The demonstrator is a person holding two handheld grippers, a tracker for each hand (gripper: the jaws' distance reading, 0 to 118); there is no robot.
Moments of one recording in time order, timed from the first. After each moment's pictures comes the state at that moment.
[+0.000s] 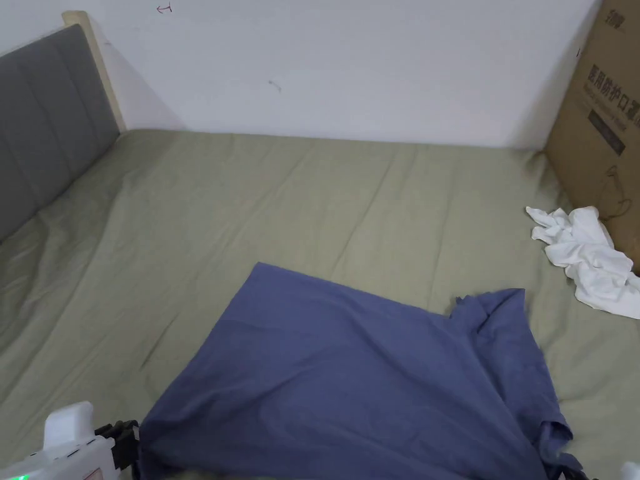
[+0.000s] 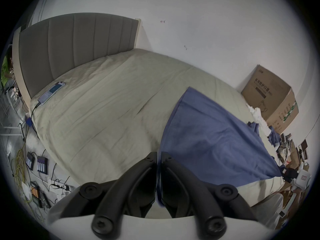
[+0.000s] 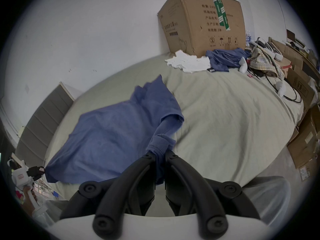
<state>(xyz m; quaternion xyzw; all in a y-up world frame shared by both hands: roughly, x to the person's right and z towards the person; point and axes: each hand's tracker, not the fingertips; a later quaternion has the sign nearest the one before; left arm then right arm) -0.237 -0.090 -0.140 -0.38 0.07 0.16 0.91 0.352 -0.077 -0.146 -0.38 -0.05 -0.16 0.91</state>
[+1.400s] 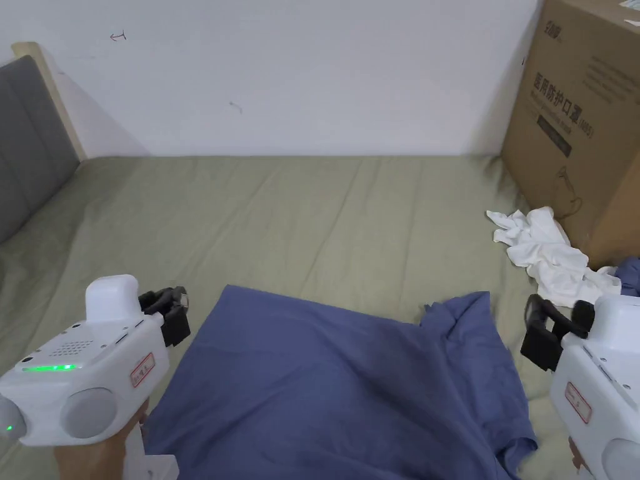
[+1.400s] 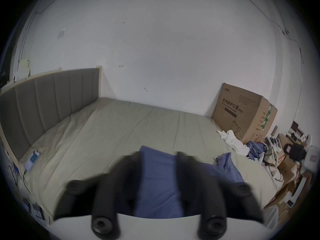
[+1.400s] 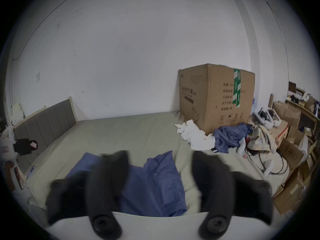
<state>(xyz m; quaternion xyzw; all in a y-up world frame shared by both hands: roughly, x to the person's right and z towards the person) -0.137 0.058 -0.248 -0.19 -0.03 0.07 0.98 0.313 0.091 -0.200 -0.15 -0.05 -0.03 0.99</state>
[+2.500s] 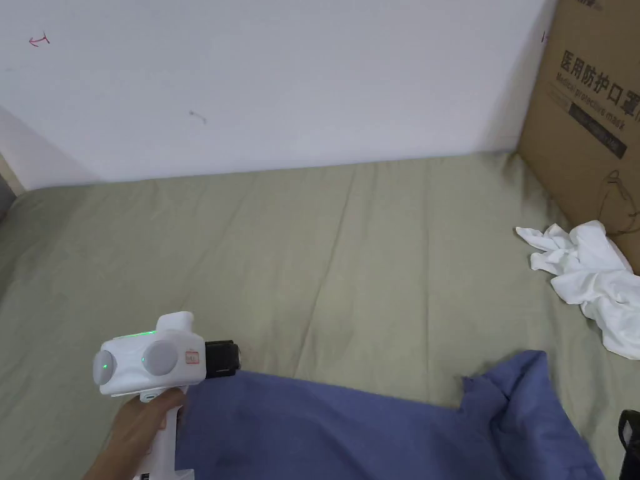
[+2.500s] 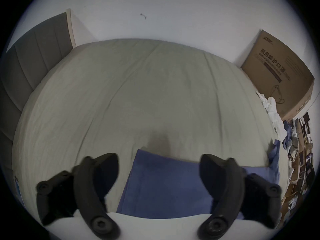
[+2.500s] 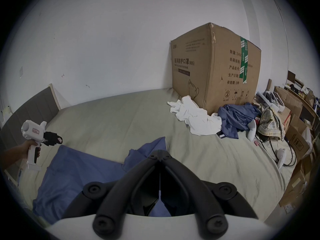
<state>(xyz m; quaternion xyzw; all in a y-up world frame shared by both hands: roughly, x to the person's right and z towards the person) -0.152 -0.114 -0.598 -0.50 -0.03 0.06 0.87 0.345 -0.005 -0.333 -0.25 -0.08 -0.05 0.96</state>
